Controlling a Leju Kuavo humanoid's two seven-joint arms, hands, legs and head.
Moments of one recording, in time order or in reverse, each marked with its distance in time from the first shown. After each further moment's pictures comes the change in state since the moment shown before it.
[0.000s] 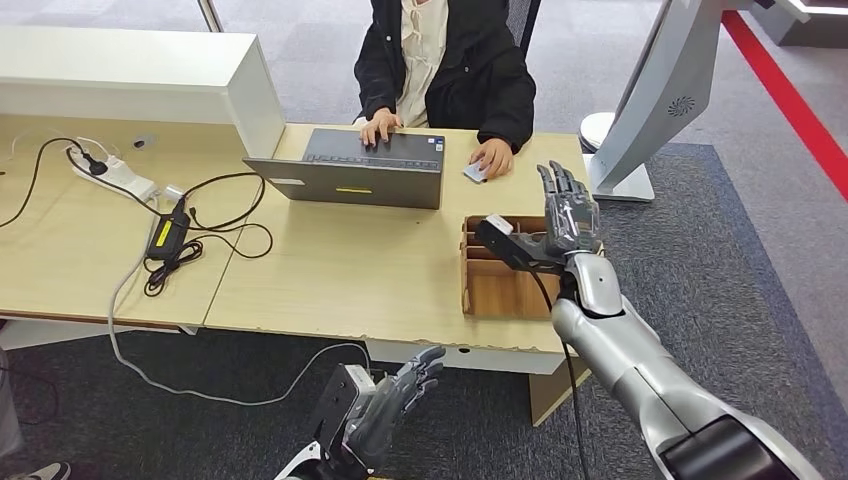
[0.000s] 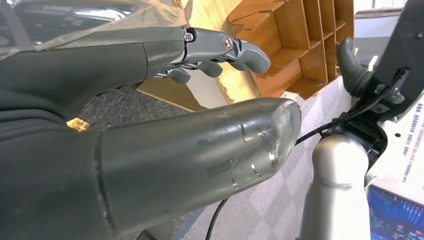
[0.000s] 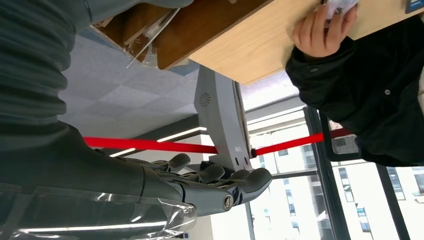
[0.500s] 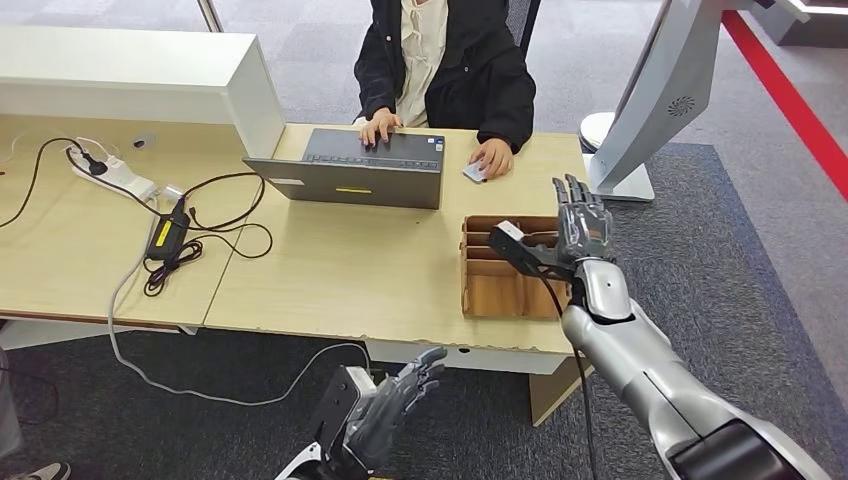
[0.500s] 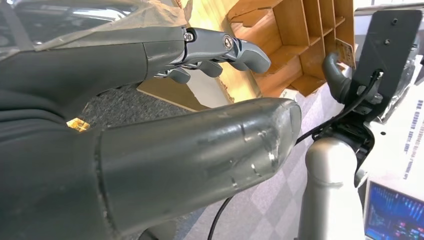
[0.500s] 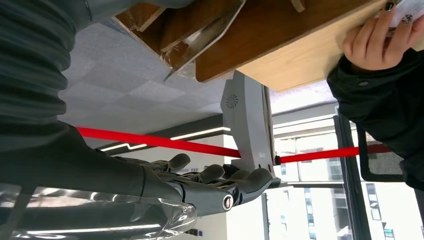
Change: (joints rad) left arm 0.003 0.000 0.000 -0.003 -0.012 -0.011 0.002; right arm 0.016 -0.034 0.008 0.011 0.039 0.049 0.082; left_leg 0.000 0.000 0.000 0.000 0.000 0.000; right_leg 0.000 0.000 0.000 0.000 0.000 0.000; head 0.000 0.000
